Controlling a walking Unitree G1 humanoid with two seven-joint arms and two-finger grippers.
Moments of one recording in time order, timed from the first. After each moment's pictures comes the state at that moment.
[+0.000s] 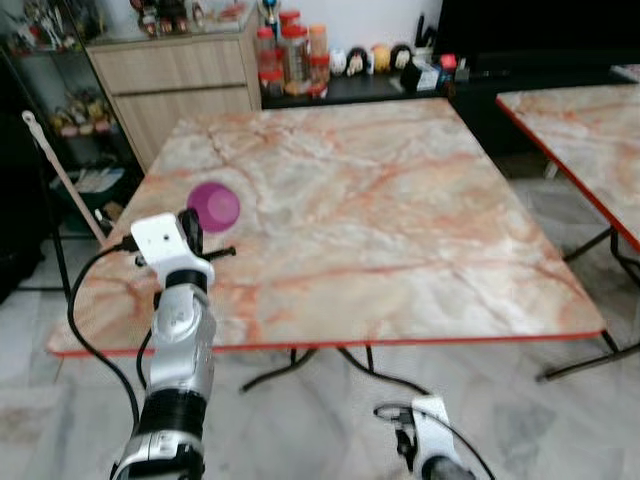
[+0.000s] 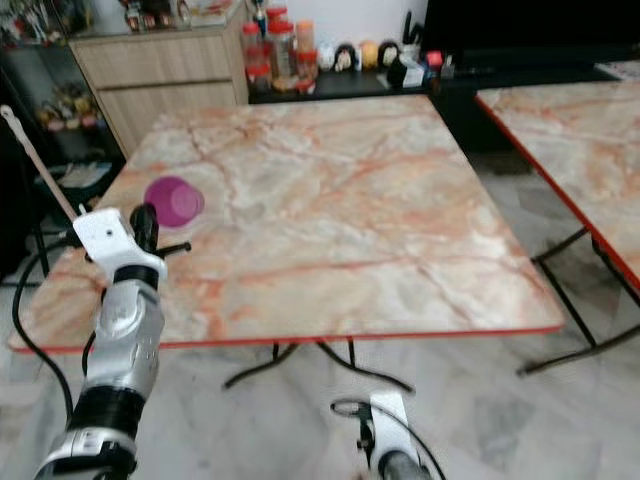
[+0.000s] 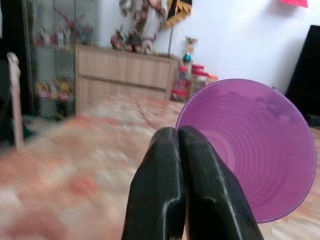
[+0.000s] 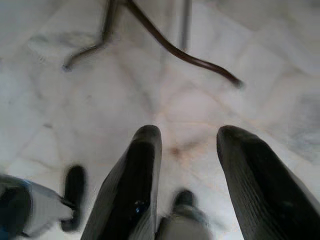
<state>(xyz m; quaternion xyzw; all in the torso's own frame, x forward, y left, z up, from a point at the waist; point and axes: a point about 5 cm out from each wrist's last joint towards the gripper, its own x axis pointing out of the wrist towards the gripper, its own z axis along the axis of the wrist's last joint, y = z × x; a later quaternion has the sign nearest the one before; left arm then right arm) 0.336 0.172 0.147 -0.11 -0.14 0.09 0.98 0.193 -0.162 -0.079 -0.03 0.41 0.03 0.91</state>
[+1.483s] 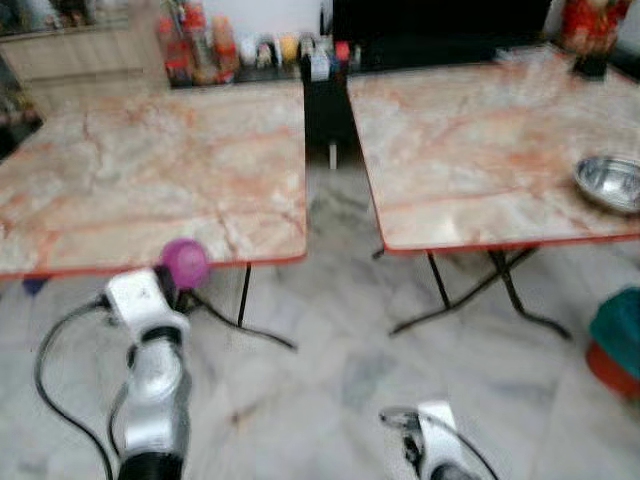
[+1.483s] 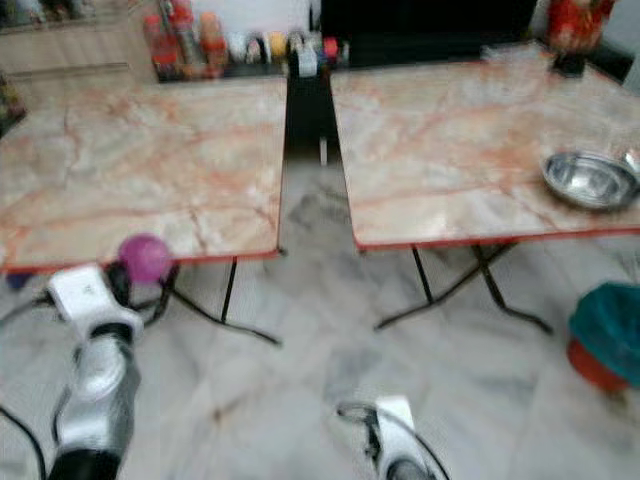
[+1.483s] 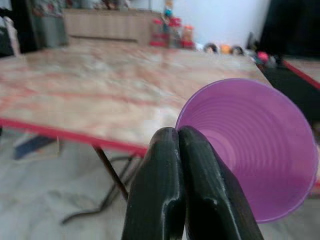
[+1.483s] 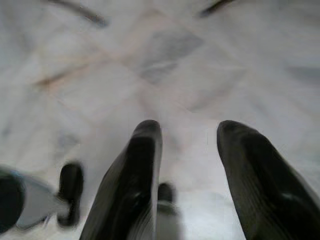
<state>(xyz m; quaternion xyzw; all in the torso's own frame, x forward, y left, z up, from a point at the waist) 0.287 0.205 0.087 -0.05 -0.05 0.14 0.99 0.188 -0.173 -0.081 -0.04 0.42 0.01 0.91</state>
